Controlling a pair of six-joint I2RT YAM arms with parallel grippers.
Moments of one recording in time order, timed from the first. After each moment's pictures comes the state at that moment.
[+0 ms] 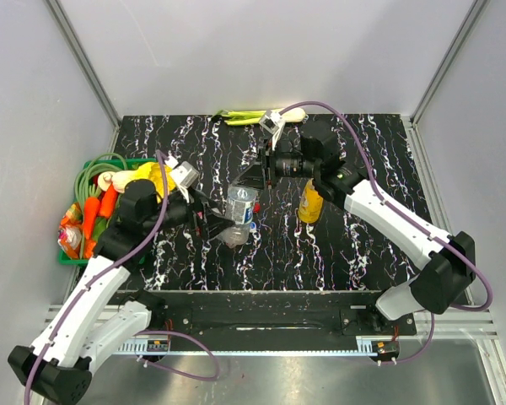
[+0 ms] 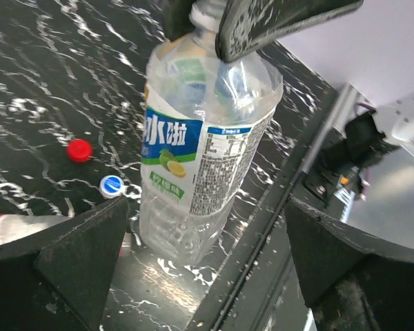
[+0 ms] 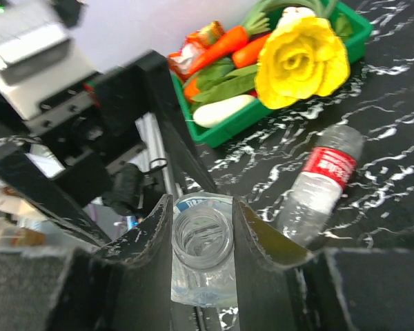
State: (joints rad) left arm -0.40 0.79 0.82 -0.33 0.70 -0.23; right arm 0.68 1.47 1.36 -0.04 -0.72 0.40
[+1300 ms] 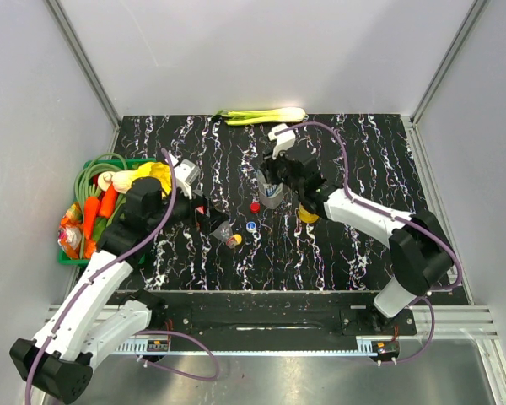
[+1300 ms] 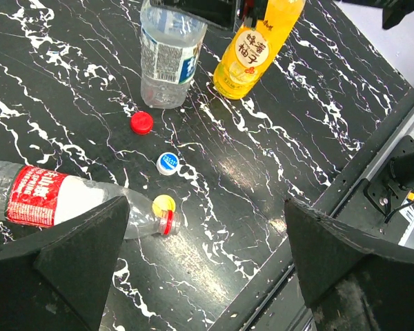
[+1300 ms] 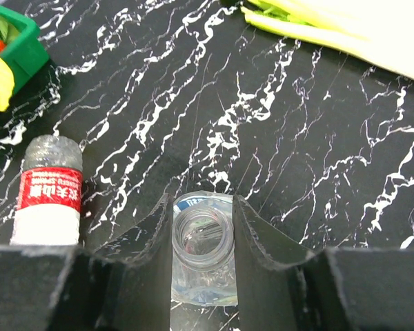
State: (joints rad) left arm -0.40 0.82 0.84 -0.42 0.45 -0.16; right arm 0.67 1.62 1.14 0.22 0.11 0.08
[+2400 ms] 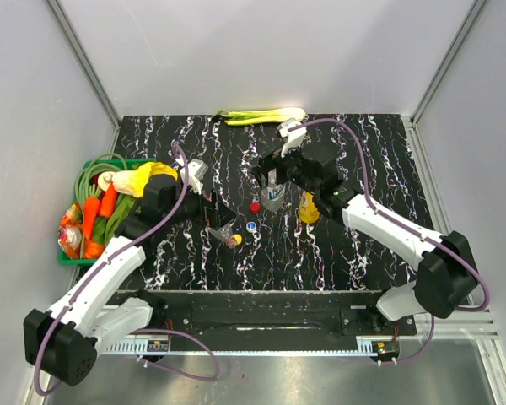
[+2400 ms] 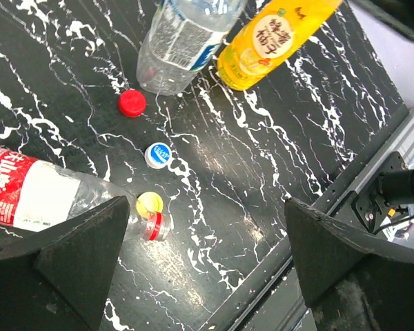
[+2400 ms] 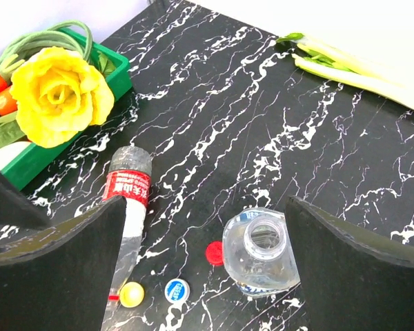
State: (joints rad) left arm -0.40 0.93 0.76 -0.29 0.45 -0.28; right arm 0.67 1.44 1.09 0.19 -0.05 0.12
